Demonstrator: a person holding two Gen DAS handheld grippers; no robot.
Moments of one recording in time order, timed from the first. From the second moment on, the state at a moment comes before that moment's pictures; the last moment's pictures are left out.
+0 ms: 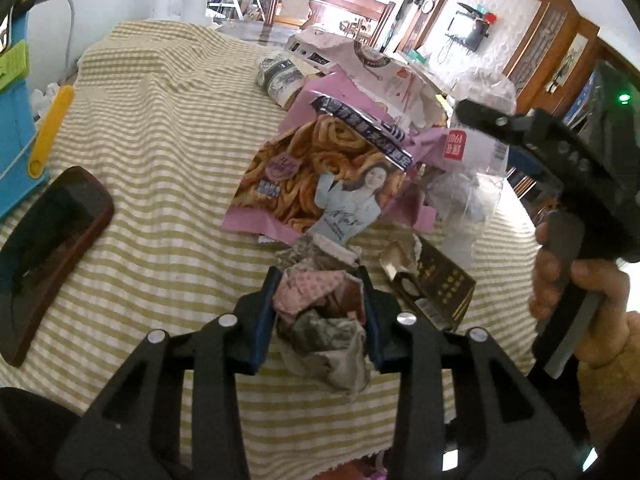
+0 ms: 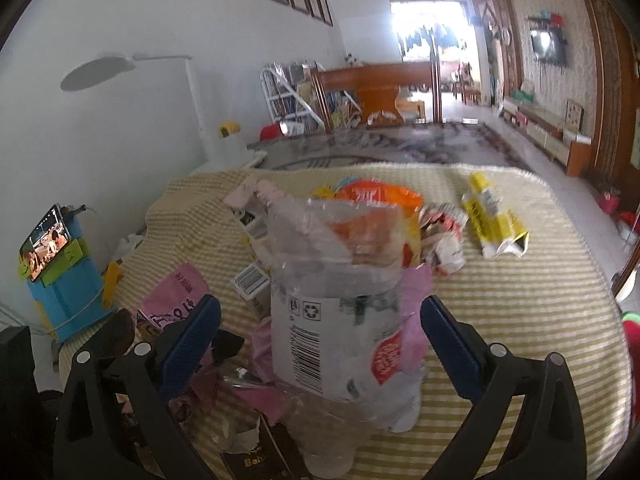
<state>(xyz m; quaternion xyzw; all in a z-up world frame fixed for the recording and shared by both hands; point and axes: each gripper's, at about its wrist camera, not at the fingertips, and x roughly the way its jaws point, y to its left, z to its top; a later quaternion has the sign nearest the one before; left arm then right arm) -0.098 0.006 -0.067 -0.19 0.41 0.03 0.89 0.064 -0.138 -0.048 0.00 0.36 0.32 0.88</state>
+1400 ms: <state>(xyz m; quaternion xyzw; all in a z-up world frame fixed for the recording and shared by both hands) 0.006 -0.146 0.039 -0.18 0.32 -0.20 0.91 0.044 -0.428 0.038 0.17 0.27 0.15 0.94</state>
